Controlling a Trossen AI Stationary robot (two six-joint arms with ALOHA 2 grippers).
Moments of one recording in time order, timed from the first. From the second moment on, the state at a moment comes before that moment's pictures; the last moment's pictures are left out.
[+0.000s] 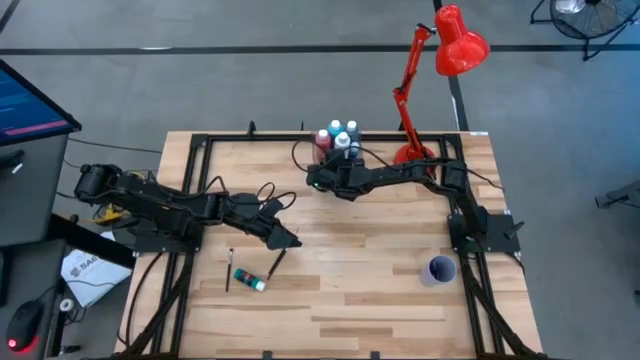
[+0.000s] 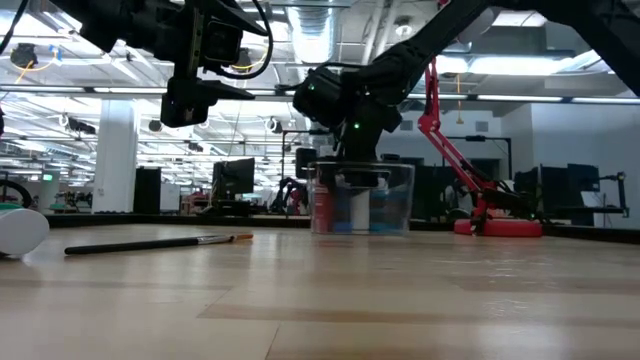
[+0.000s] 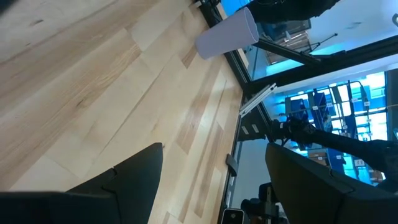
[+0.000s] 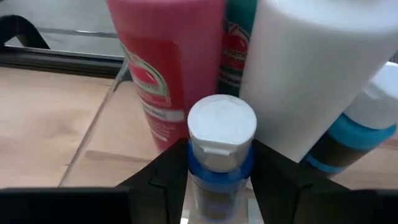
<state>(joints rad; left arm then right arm) -0.11 1.22 0.59 0.23 0.14 -1.05 -0.20 2.14 1.41 -0.25 0.90 0.92</state>
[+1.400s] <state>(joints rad) -0.11 1.22 0.59 0.22 0.12 -1.05 -0.18 2.13 1.41 -0.26 0.83 0.95</state>
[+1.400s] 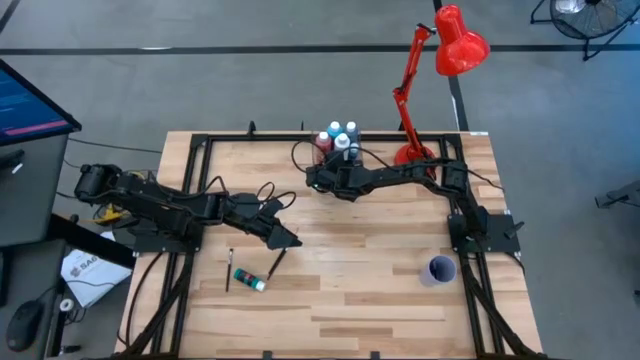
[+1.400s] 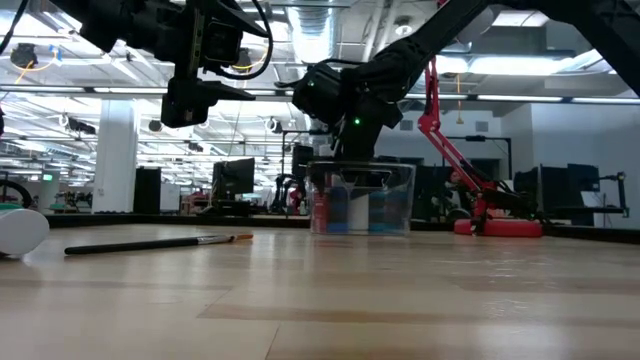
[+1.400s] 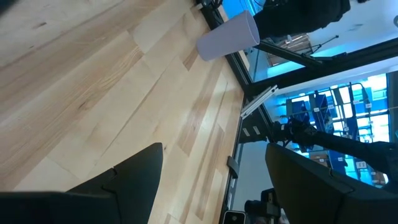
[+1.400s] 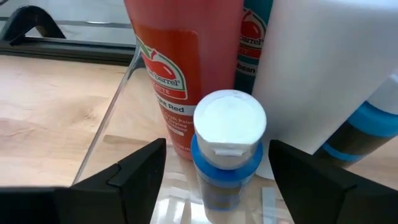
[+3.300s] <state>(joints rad) -0.11 1.22 0.59 0.23 0.11 -1.05 -0.18 1.92 1.41 -0.38 0.65 0.88</state>
